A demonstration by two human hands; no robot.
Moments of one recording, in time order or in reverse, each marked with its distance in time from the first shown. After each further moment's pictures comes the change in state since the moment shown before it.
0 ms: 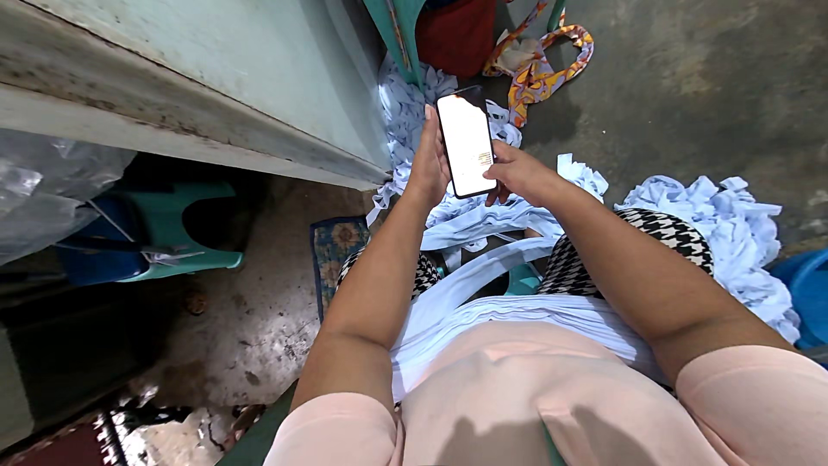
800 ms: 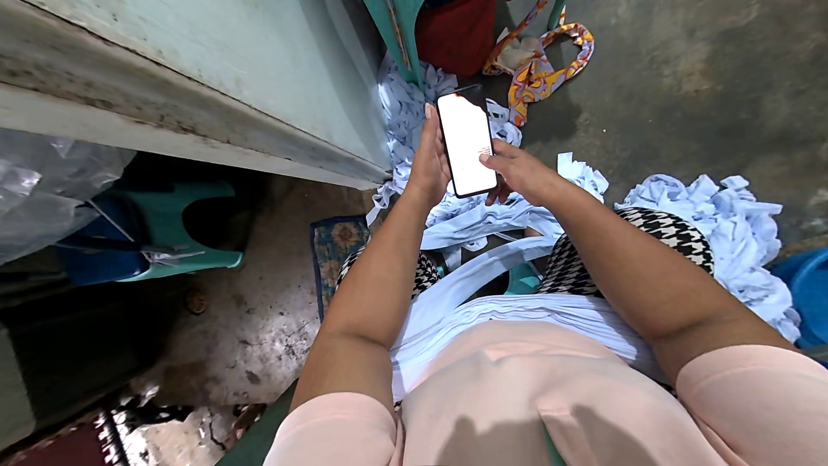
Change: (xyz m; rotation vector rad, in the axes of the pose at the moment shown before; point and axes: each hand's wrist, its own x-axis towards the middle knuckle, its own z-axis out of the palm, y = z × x) left_hand 0.001 -0.001 0.000 -0.022 -0.009 -0.004; right_hand -0.001 0.001 0.000 0.038 0.010 0.015
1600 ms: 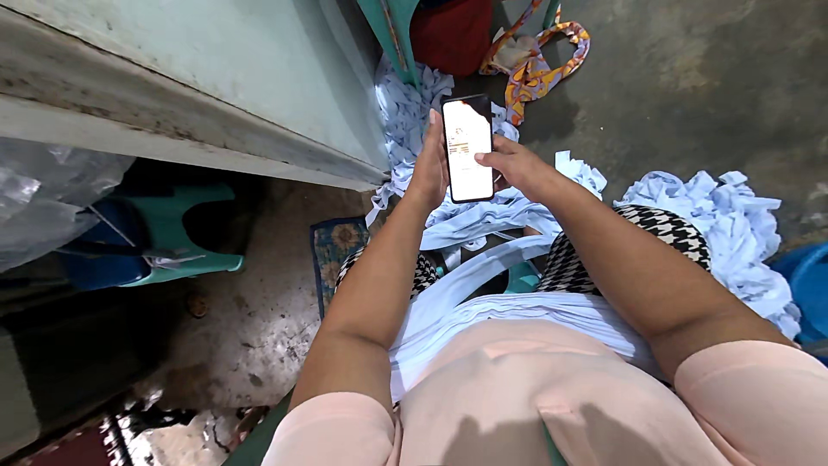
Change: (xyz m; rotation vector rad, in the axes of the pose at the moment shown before) left_hand -0.004 -0.004 0.005 0.067 -0.033 -0.022; right_hand -0.001 0.000 -0.004 0.043 0.027 -0.096
